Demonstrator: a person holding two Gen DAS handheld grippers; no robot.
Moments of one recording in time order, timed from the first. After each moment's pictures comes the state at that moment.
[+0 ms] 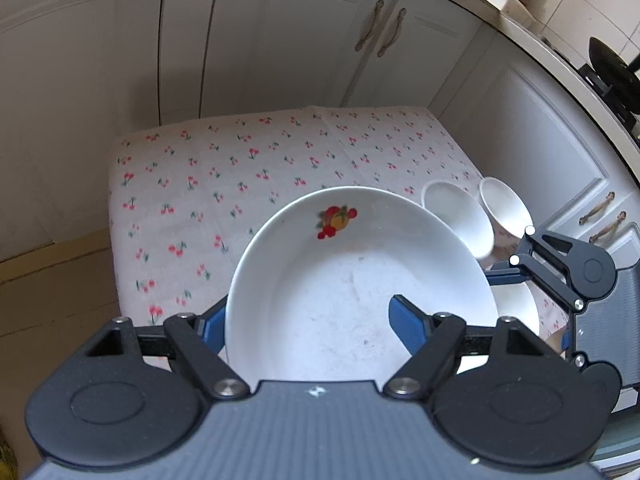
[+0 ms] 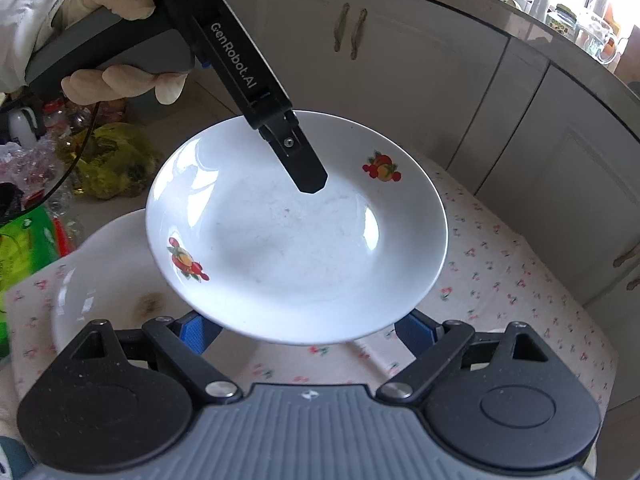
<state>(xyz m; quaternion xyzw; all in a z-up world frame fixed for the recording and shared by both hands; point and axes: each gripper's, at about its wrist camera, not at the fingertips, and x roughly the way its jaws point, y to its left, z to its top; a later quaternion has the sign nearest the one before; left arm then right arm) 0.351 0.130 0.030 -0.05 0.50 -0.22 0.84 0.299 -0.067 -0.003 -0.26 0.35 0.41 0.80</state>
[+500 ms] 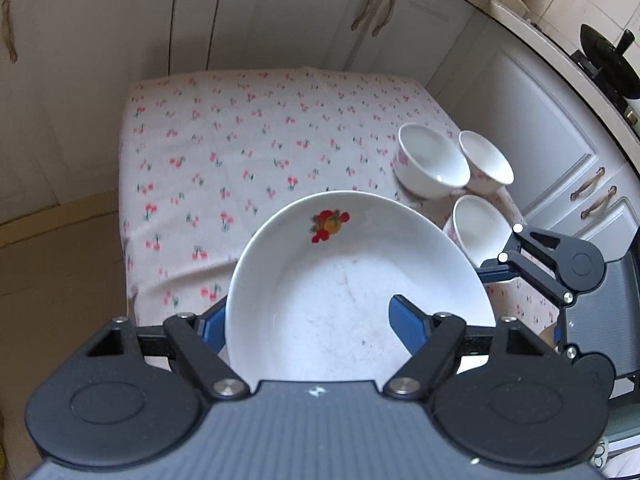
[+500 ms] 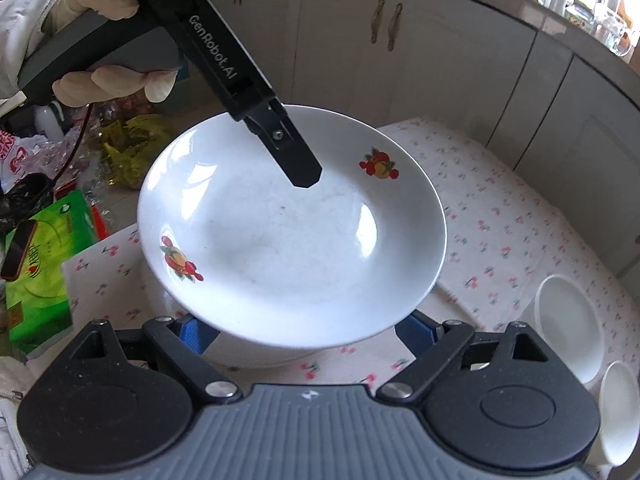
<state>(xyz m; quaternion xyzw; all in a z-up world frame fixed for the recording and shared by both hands) 0.262 0.133 0.016 -0.06 0.51 -0.21 0.84 0.229 -0.065 -0.021 -0.25 0.37 0.43 0.78</state>
